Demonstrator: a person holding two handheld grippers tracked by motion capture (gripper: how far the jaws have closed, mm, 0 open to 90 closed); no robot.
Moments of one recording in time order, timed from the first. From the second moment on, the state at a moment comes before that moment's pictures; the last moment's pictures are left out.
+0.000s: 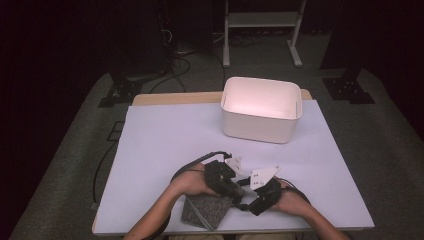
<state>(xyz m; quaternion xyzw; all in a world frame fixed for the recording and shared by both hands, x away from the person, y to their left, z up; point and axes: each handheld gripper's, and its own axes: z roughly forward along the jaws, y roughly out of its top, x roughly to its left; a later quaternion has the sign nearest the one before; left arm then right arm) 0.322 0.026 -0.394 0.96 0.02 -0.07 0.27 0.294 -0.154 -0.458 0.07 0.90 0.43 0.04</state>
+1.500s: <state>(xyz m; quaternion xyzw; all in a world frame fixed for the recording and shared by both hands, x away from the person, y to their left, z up) 0.315 0.100 -0.399 0.96 0.09 -0.05 0.28 0.301 -0.157 -0.448 0.12 0.89 0.43 0.00</state>
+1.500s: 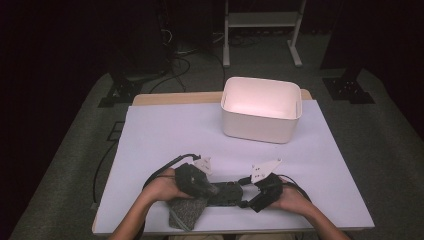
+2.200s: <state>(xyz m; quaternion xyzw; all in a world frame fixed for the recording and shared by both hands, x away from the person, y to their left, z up) 0.308 0.092 -0.399 0.96 0.07 -0.06 0.28 0.327 -0.116 -0.444 0.12 0.90 0.40 -0.06</state>
